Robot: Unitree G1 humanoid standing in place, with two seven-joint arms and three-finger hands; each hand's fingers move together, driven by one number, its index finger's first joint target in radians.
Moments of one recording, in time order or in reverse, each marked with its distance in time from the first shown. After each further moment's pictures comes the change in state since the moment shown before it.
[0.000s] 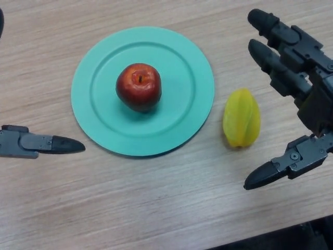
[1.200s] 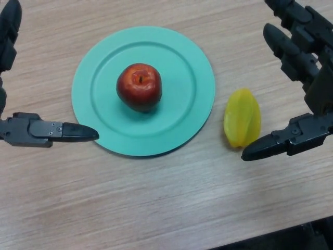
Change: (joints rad) left arm -0.054 0.021 -0.036 -0.035 -0.197 0.083 0.099; right arm -0.085 -0.016 0.000 0.003 0.032 0.117 -0.133
